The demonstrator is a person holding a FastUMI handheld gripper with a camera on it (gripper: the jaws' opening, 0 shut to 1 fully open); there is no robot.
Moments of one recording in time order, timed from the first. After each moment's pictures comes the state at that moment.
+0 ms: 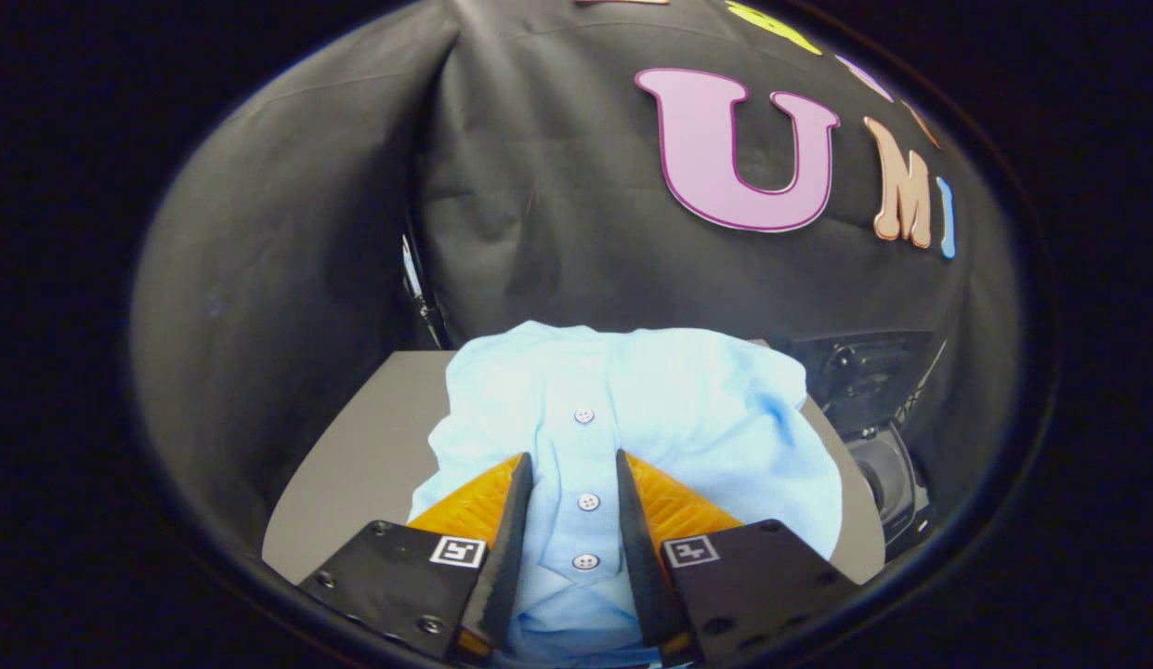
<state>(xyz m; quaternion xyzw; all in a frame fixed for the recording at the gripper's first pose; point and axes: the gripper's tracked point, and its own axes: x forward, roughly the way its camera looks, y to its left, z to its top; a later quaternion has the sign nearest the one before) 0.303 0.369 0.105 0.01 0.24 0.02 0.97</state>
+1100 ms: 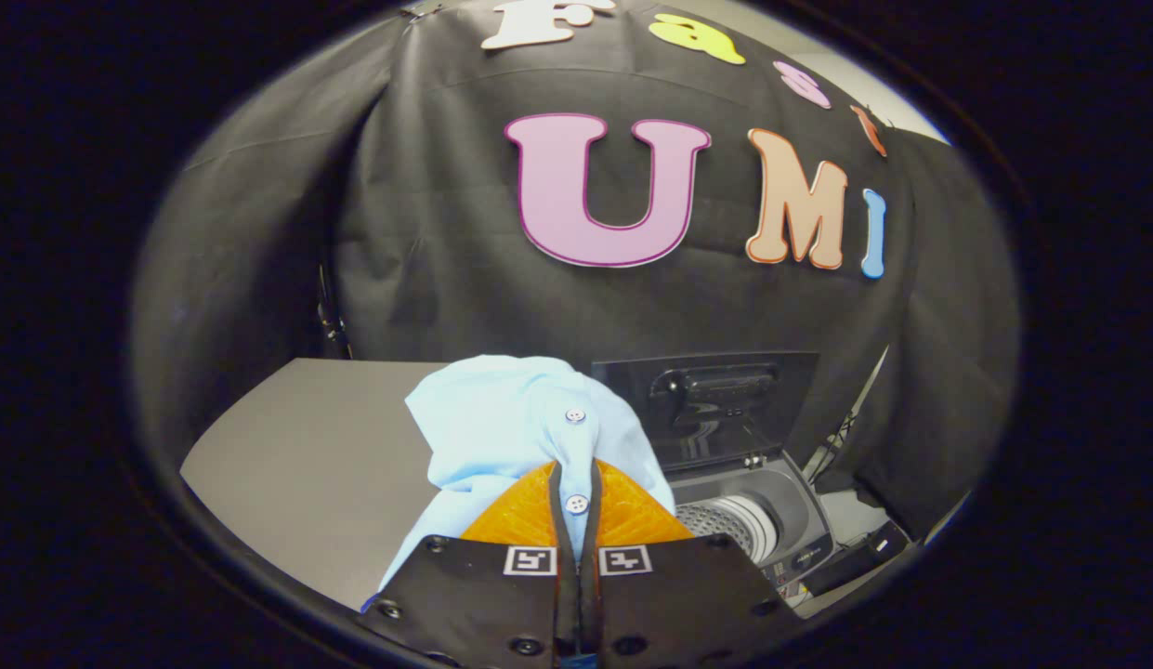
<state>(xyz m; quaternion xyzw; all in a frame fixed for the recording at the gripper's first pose) 0.264 0.172 0.141 -0.04 0.15 -0.07 0.99</state>
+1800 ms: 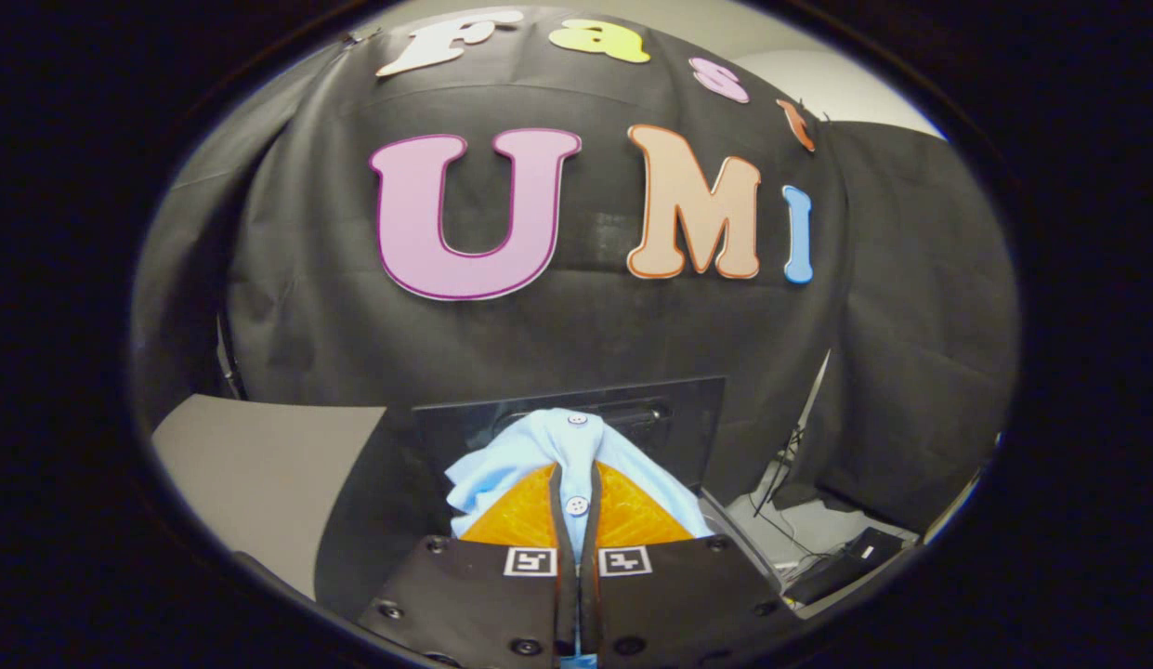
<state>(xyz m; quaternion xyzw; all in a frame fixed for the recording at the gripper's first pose) 0.309 0.033 0.139 -0.03 0.10 -0.15 0.98</state>
